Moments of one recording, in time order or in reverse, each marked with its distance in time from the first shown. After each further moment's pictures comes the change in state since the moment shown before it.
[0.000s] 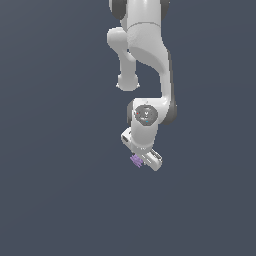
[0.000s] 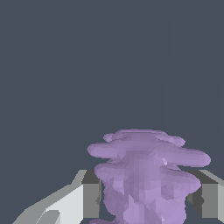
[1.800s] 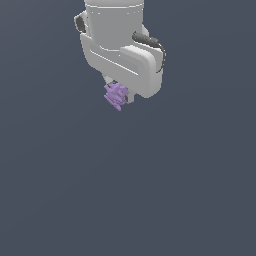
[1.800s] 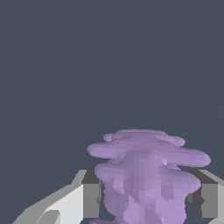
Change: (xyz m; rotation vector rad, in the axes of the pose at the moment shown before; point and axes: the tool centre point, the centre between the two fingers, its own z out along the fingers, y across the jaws) arm 0.049 0.054 -0.359 0.002 0.002 0.001
